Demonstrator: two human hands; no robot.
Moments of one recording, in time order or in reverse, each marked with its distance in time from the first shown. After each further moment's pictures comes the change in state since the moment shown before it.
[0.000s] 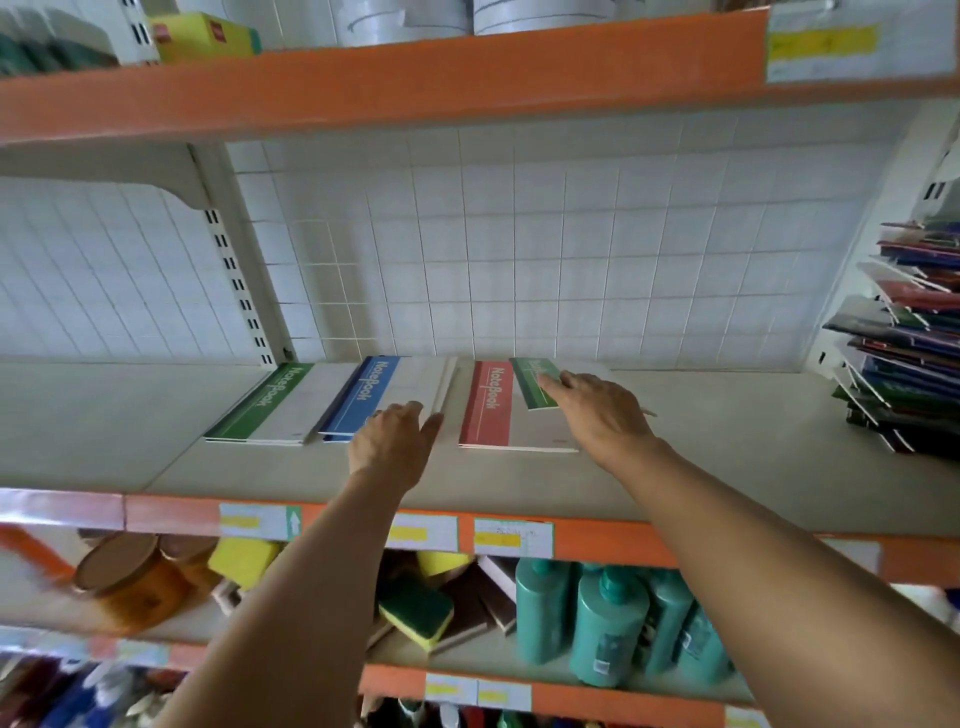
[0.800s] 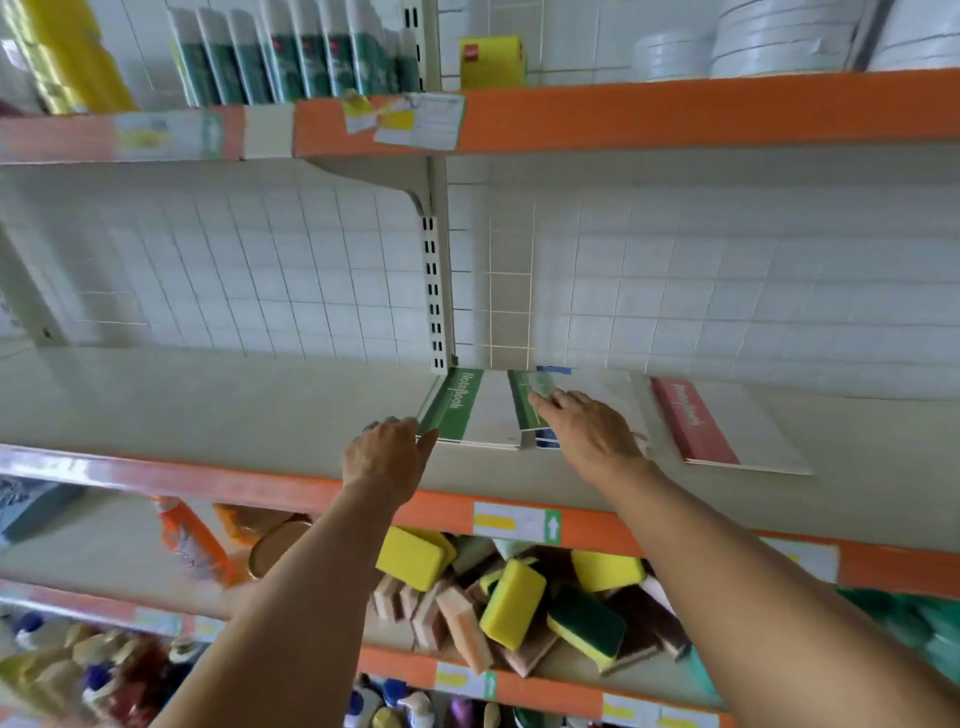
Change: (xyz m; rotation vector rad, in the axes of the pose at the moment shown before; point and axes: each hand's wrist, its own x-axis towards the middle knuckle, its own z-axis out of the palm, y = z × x) left_hand 0.006 -0.277 -0.058 0.057 0.018 -0.050; right_hand 0.075 -0.272 -0.019 -0.005 0.035 -0.106
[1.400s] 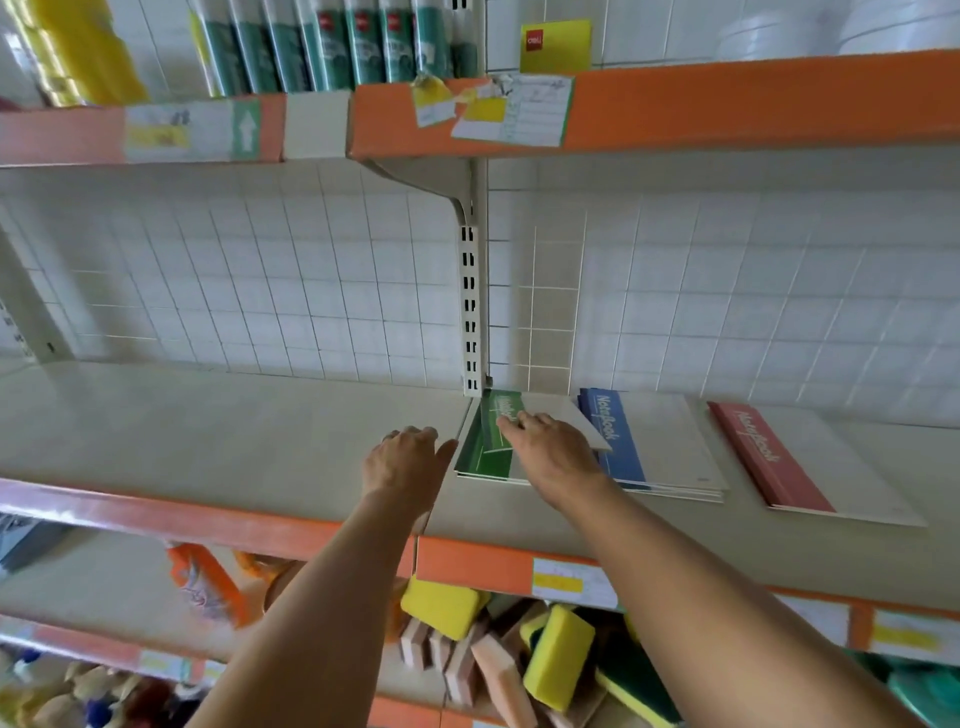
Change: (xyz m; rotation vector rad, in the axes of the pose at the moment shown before) left_hand 0.064 -0.038 0.020 -0.001 -0.022 0.023; right_hand 0.079 -0.074 0.023 0.047 -0.049 -0.060
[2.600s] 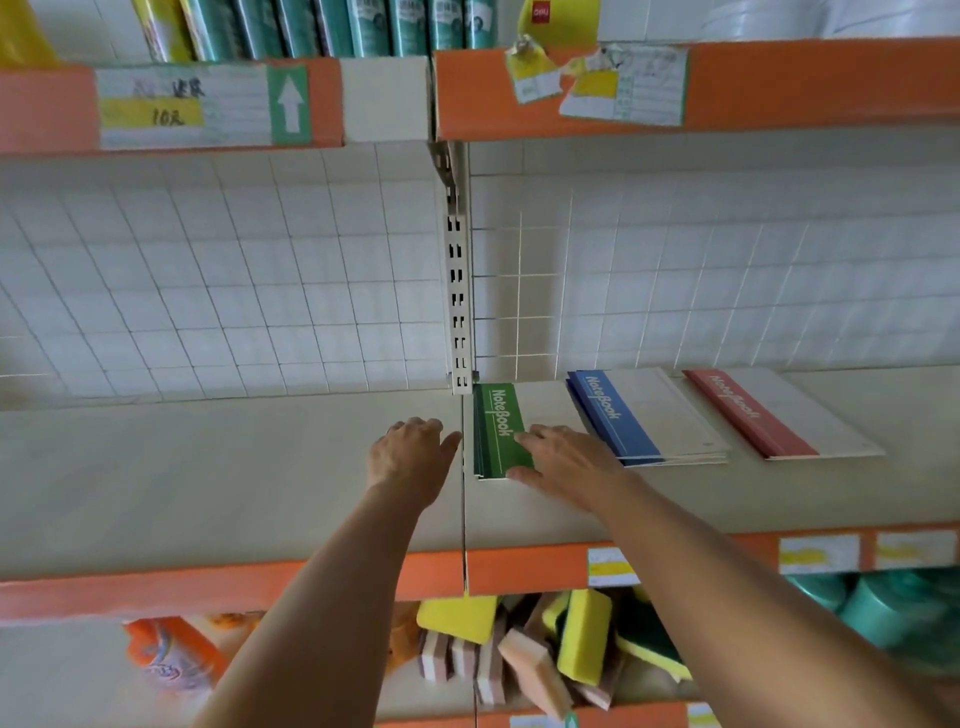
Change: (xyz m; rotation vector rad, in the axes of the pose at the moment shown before) left_hand 0.039 -0.035 0.002 -0.013 -0.038 0.241; right_hand 0.007 -0.021 0.015 0.110 -0.212 0.197
